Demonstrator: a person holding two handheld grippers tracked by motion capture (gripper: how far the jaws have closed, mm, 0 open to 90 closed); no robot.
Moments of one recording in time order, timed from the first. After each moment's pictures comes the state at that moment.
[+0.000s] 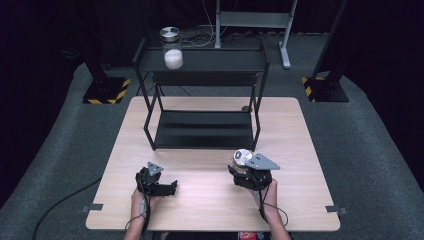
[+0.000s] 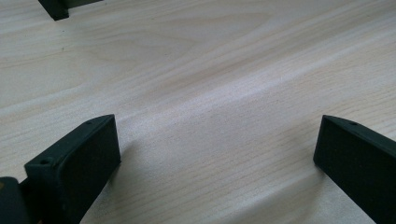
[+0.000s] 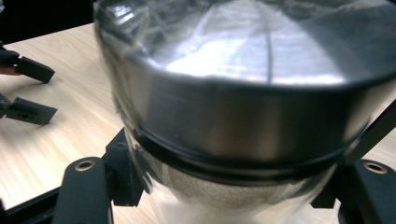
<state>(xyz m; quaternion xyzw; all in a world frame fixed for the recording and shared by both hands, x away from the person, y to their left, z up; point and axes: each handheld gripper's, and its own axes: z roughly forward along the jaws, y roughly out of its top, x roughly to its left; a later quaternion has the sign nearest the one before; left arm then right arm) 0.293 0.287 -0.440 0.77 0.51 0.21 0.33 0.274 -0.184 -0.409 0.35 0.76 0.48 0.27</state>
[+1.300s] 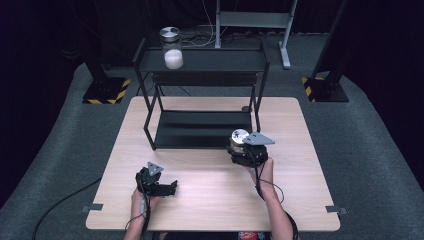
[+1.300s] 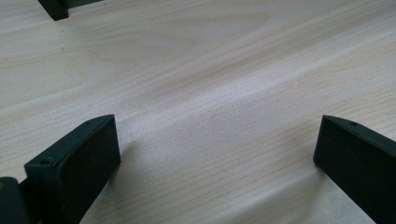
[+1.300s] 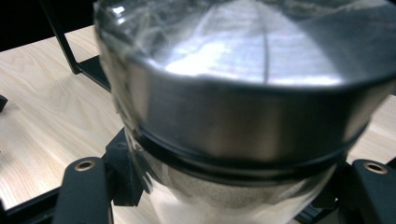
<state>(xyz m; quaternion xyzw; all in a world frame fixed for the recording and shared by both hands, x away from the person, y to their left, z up) 0.293 0.287 -0.440 0.77 0.51 0.21 0.33 0.335 -0.176 -0.389 0.36 0.76 0.47 0.27</state>
